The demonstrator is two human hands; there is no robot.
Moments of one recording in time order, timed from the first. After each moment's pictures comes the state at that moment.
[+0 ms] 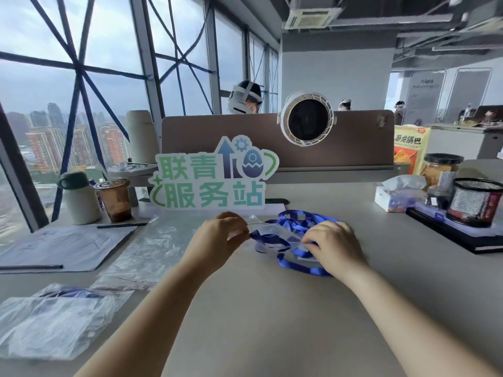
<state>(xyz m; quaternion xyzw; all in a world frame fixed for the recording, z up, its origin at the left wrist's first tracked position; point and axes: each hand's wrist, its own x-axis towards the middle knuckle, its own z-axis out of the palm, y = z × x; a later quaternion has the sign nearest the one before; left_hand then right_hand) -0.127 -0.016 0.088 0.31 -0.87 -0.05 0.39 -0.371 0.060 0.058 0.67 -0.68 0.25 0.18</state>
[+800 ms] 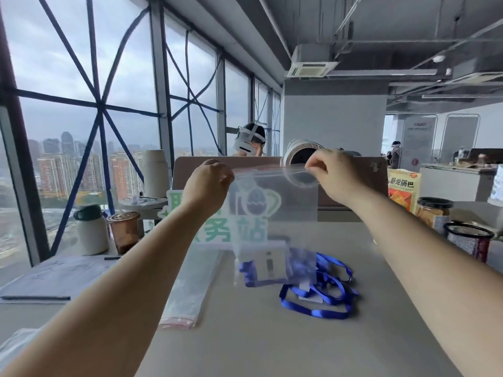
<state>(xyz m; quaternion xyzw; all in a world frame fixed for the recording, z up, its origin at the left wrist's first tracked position) -0.122 -0.041 0.244 0.38 -0.80 0.08 0.46 -0.365 0.052 0.267 0.67 -0.60 0.37 0.23</state>
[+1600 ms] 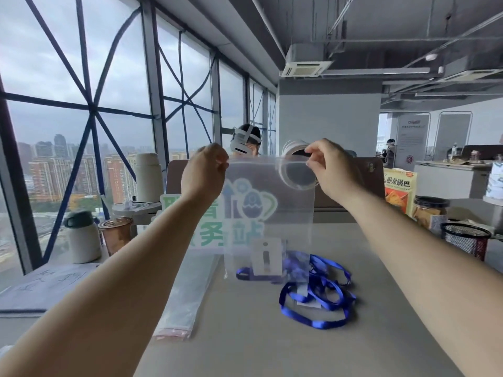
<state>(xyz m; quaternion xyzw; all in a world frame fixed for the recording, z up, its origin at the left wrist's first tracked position) -0.139 -0.057 0.270 0.39 -0.74 0.04 0.55 -0.375 0.033 0.270 0.61 -0.57 0.50 0.22</state>
